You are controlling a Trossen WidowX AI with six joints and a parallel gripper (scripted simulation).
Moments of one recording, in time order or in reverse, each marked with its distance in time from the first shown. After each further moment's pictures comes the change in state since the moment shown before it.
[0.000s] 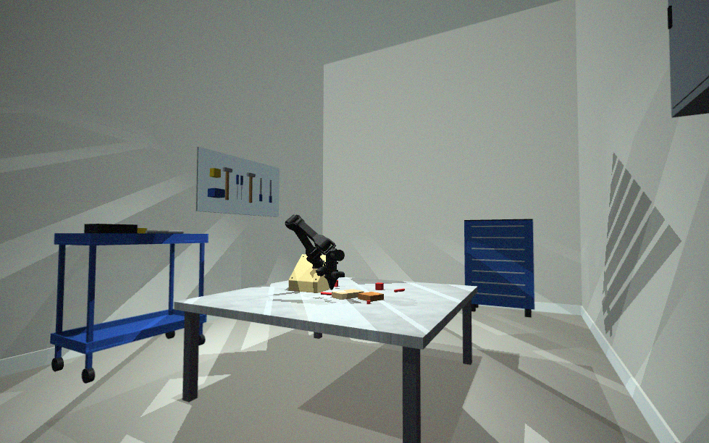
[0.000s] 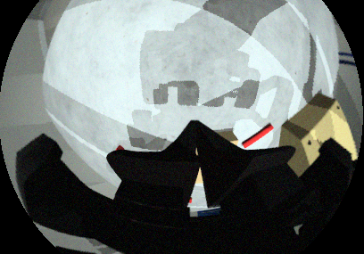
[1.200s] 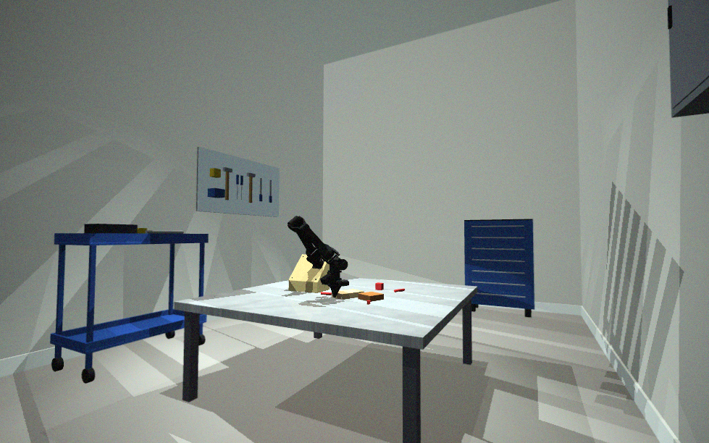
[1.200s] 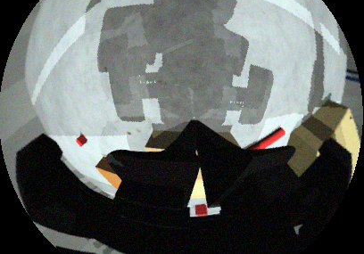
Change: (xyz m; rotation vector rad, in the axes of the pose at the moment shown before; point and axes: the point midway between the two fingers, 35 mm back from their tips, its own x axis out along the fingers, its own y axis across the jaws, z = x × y) arm 0.049 -0.036 -0.038 -0.123 -0.006 -0.011
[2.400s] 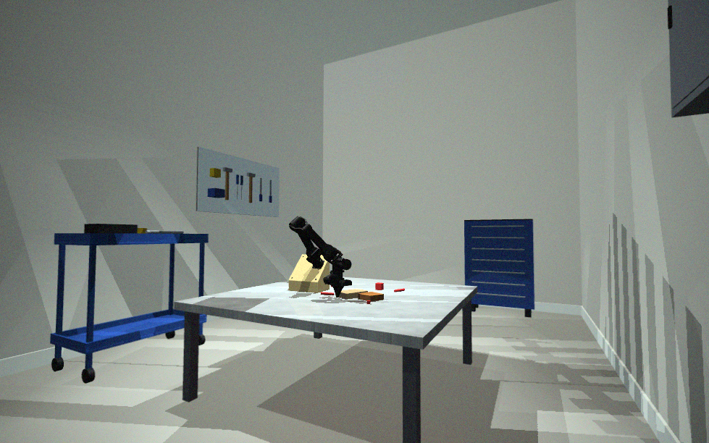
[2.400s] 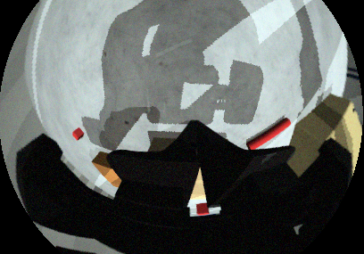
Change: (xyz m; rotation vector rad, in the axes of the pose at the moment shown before) arm 0.000 0.002 -0.017 0.003 0.002 -0.001
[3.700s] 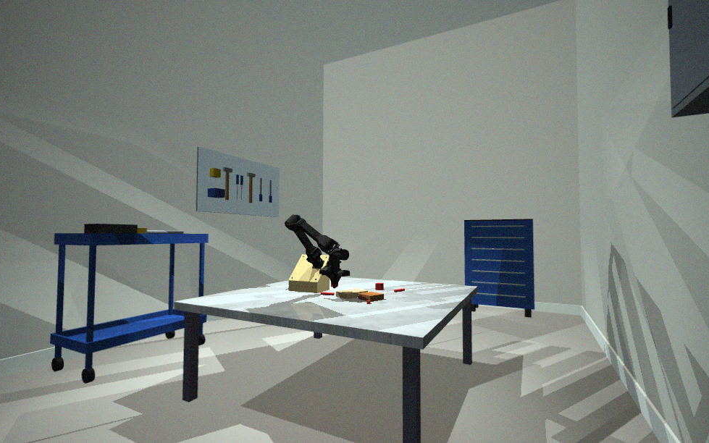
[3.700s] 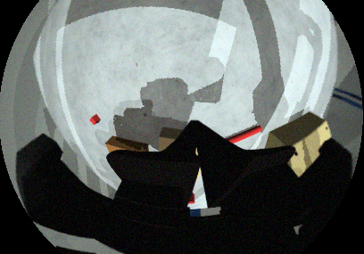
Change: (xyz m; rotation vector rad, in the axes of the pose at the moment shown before) arm -0.051 0.005 0.024 -0.130 0.010 0.006
